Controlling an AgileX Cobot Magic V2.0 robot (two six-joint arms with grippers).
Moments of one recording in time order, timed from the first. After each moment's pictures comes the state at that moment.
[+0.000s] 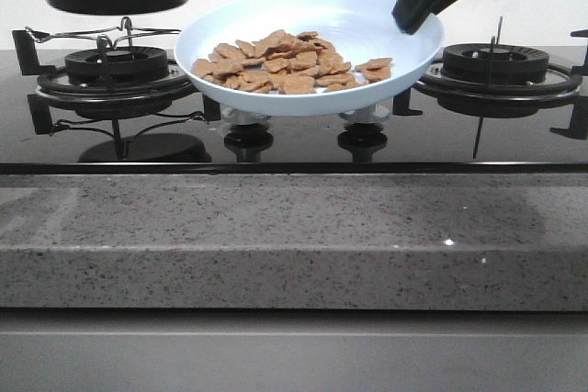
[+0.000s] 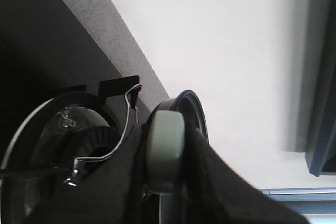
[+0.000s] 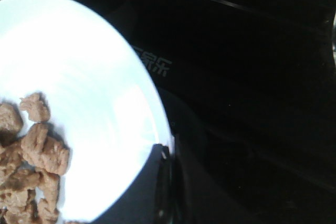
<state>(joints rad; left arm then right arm) 0.36 1.87 -1.38 -1.67 0.94 0.66 0.30 1.56 -1.35 0.38 0.80 -0.19</state>
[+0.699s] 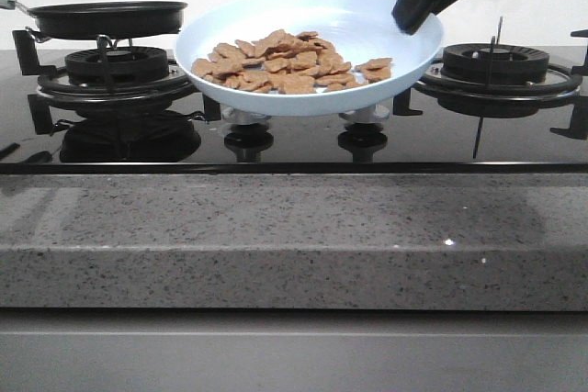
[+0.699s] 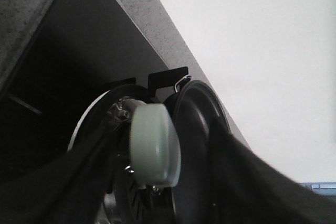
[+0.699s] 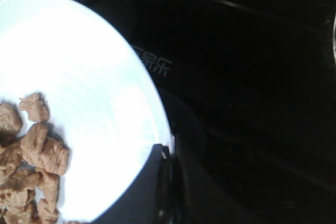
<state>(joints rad) 0.36 1.87 -1.38 -1.50 0.91 0.64 0.30 1.56 -1.35 0.38 0.80 -0.19</state>
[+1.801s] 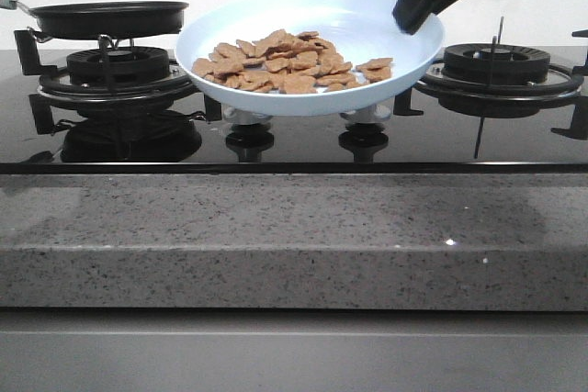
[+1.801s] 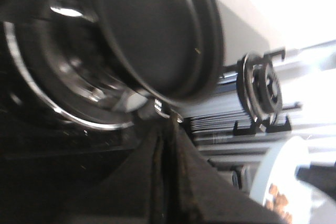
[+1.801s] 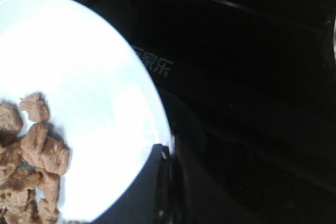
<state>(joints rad) 0.31 1.67 -1.31 -1.17 1.16 0.67 0.30 1.56 -1.35 0.38 0.80 -0.19</state>
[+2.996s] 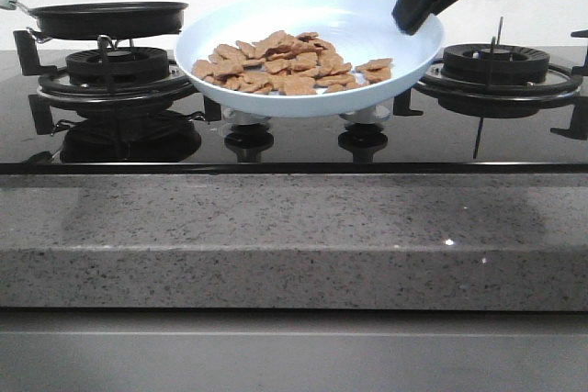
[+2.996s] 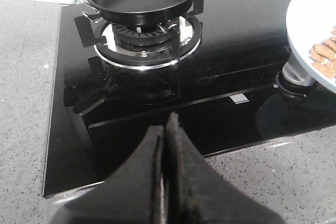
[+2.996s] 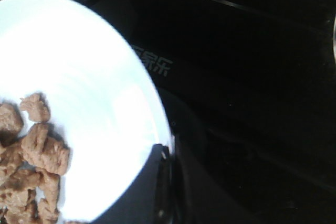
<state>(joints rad) -0.21 0.55 -0.53 -0.16 0.45 0.21 0.30 1.56 -1.35 0.38 0.80 -0.19</state>
